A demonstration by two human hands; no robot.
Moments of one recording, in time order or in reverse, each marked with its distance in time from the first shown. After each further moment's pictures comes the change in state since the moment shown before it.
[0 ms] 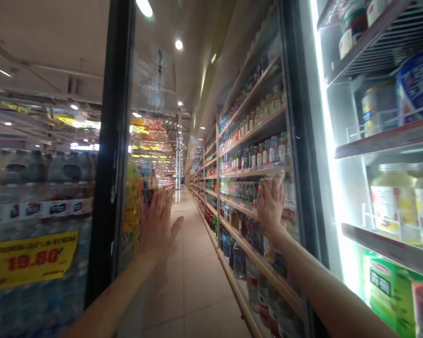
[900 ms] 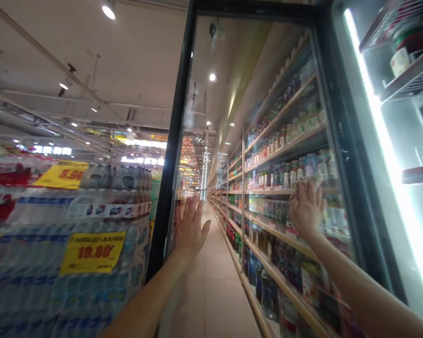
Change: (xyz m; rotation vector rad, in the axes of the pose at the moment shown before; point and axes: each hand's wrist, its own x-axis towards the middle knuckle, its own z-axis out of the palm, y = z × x) left_hand 0.016 -0.031 -0.014 0.106 -0.003 -0.032; right_hand 0.056 -0.036 0.012 0.007 -0.014 0.070
